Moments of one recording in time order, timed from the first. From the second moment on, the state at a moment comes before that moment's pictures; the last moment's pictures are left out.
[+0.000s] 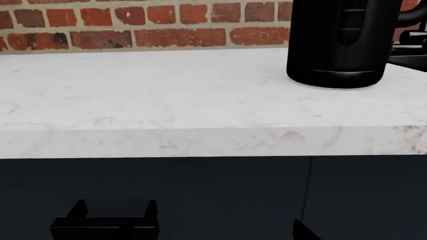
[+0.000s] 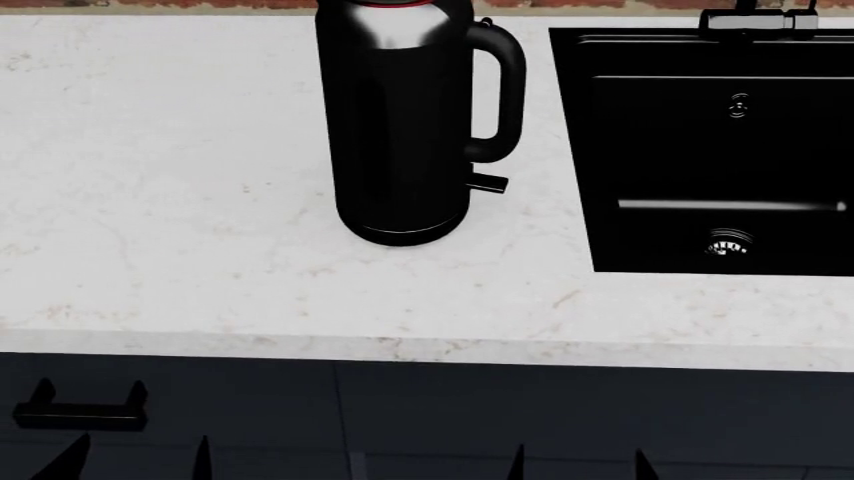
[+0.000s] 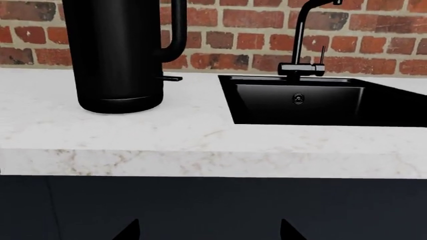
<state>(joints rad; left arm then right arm) -0.09 -0.24 0.27 0.02 -0.24 -0.11 -0.29 0.03 0.28 -0.28 -0.11 0.24 0.04 0.32</state>
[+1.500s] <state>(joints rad) -0.30 -0.33 0.17 0.42 -0.38 -0.53 -0.42 0.27 0.37 -0.18 -0.40 0.40 0.51 0.39</state>
